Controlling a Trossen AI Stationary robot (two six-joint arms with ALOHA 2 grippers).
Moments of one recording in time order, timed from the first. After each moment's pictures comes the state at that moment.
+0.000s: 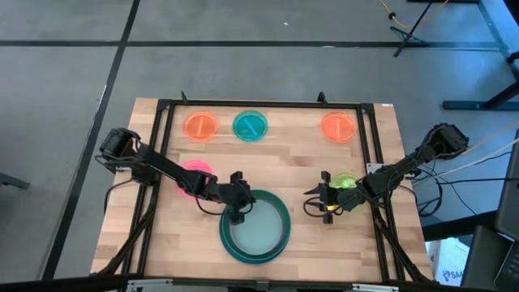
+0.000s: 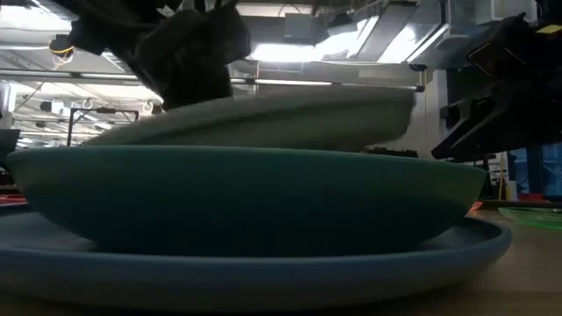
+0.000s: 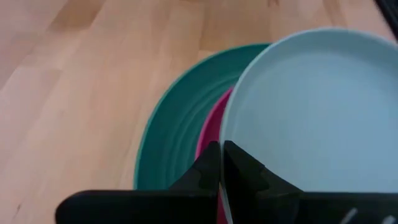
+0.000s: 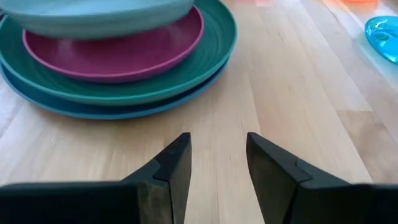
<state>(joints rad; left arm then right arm) -0.29 1.67 0.80 0.18 -0.27 -0.34 0.53 1.21 0.29 0.33 0.46 0.23</state>
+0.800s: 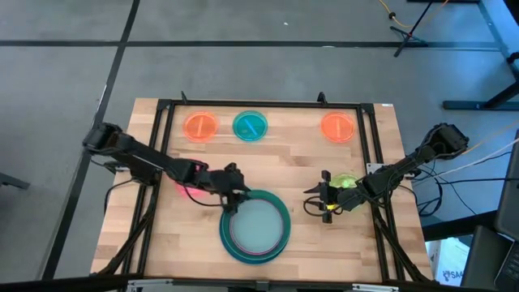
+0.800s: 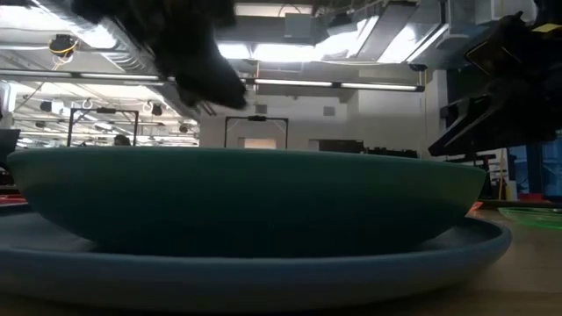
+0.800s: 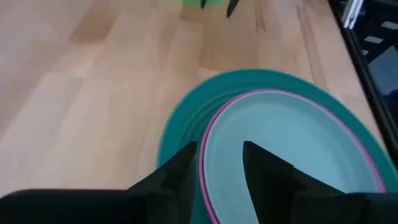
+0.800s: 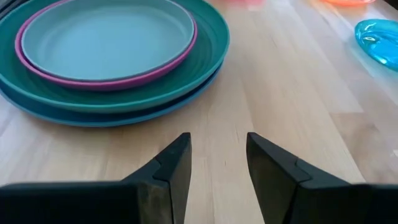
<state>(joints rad) -0.23 1.45 0.80 0.00 -0.17 -0.37 0.53 1.21 0.29 0.34 0.49 0.24</state>
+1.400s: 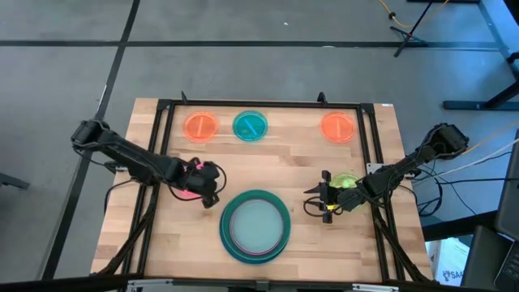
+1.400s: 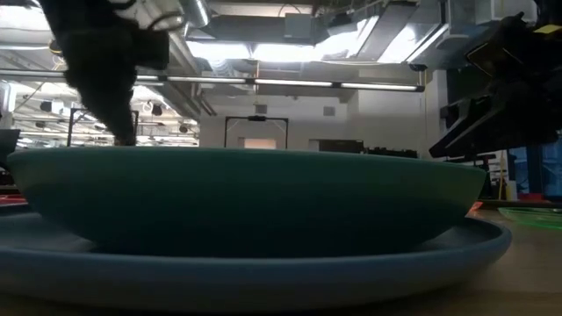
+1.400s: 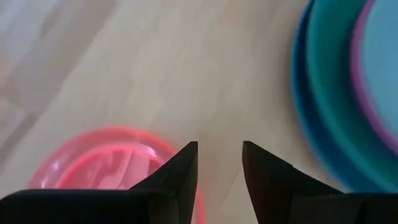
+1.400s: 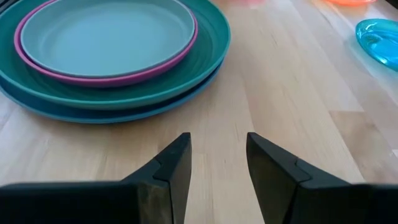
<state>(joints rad) -0.31 1.30 0.80 -0.73 -0.33 -0.83 0.53 1.21 0.29 0.34 0.49 0.23</state>
